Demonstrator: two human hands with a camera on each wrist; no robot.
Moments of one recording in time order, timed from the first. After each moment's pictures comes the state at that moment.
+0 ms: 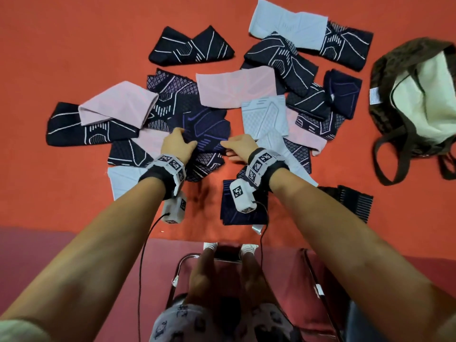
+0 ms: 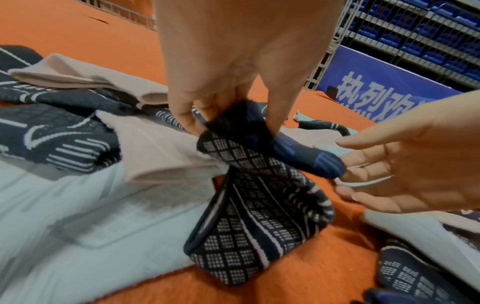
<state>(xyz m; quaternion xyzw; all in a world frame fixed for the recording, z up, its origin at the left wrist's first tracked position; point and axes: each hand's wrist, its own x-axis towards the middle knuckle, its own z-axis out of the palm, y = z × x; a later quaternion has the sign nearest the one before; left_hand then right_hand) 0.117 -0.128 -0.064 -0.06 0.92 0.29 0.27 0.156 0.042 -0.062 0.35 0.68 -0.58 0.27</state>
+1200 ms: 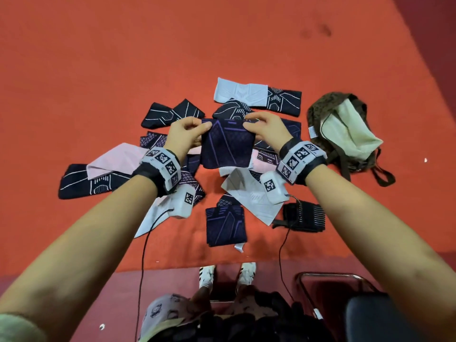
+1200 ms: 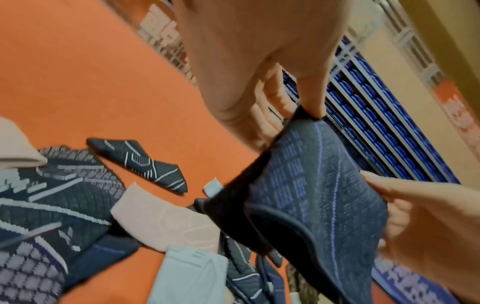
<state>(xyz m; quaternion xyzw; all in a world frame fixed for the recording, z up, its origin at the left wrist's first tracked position) 0.104 -0.052 0.120 0.04 0.69 0.68 0.23 0.164 0.152 0.136 0.23 0.77 -0.59 0.02</state>
